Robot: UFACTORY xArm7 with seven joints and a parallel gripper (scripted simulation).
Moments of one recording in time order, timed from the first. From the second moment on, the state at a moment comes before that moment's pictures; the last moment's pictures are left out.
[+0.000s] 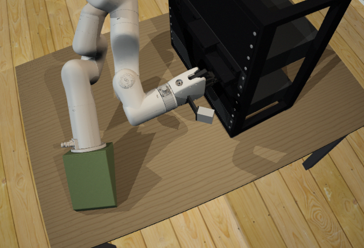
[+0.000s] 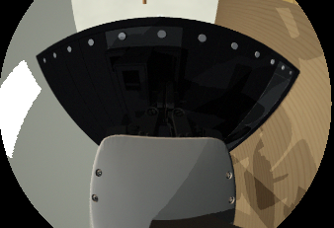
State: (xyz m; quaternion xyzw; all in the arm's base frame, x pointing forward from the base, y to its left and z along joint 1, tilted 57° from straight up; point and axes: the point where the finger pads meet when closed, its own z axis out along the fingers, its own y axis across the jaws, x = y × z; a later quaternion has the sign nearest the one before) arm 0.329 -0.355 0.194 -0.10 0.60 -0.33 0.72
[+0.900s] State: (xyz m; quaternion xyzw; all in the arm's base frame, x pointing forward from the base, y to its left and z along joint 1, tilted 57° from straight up) arm 0.282 -0.342 0.181 -0.10 0.60 -0.33 0.72
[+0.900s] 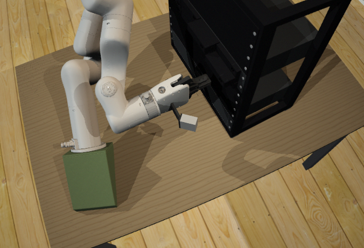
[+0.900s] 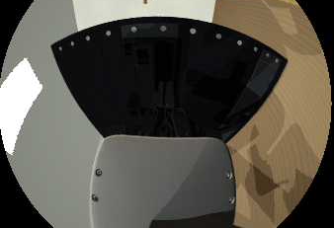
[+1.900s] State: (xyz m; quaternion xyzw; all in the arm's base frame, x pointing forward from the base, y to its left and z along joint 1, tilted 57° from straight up) arm 0.238 -0.354 0.186 -0.10 0.59 -0.33 0.72
